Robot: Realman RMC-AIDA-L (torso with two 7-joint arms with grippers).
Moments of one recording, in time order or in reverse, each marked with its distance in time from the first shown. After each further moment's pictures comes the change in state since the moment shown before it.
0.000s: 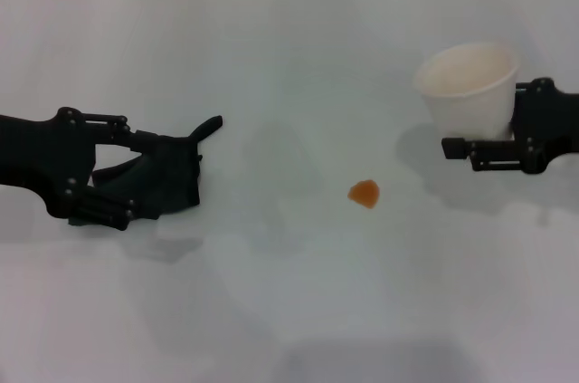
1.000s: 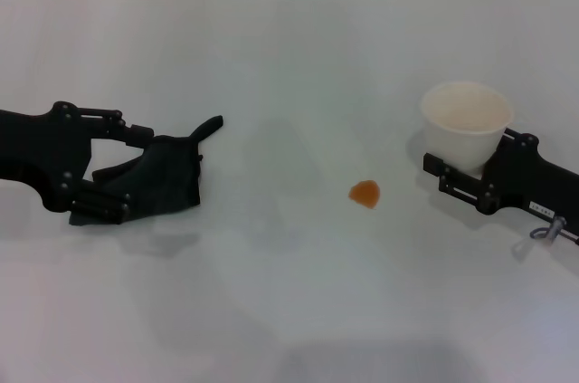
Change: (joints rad) left arm -0.006 0.009 -0.001 0.000 0.001 -0.004 -0.006; right arm 0.008 0.017 0.007 0.795 0.509 0.239 -0.839
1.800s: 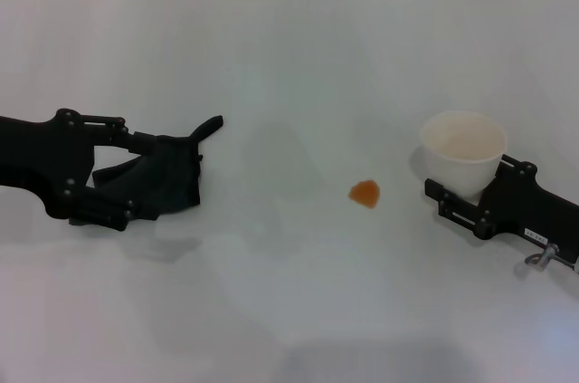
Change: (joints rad) left arm 0.007 -0.008 0.004 0.000 0.004 0.001 -0.003; right arm 0.000 0.003 0.013 0.124 0.042 0.055 -0.138
